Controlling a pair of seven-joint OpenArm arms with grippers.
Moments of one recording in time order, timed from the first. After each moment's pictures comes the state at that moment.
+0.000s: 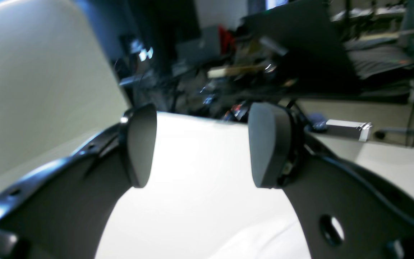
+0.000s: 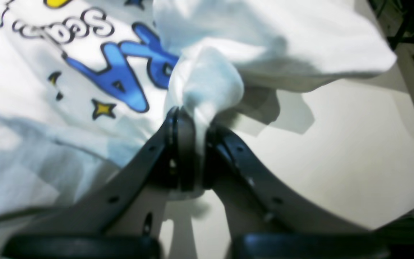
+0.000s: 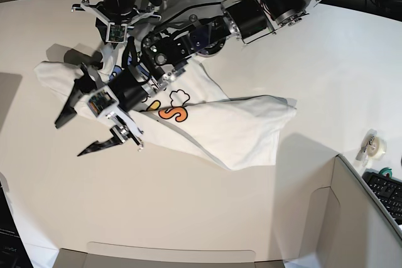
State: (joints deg) left arm -23.9 3.4 59.0 84.5 -6.0 10.2 -3.3; right arm -35.0 10.0 -22.4 118.4 -23.7 -34.9 -37.1
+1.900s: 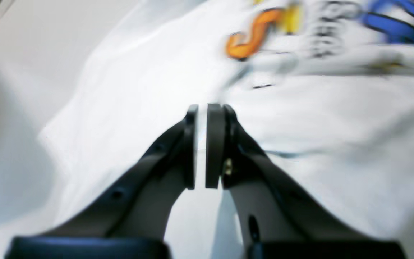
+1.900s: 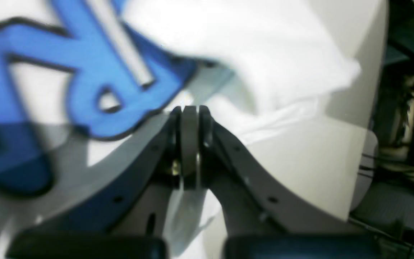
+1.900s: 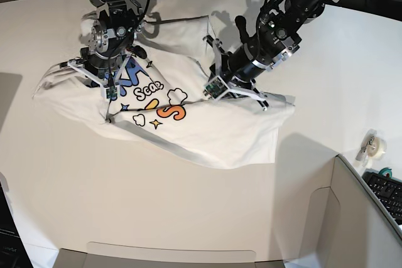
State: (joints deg) left arm -0.4 -21.3 33.9 115.4 -6.5 -12.3 45.9; right arm -9.5 3.2 -6.0 105.6 -32.7 0.2 -65.9
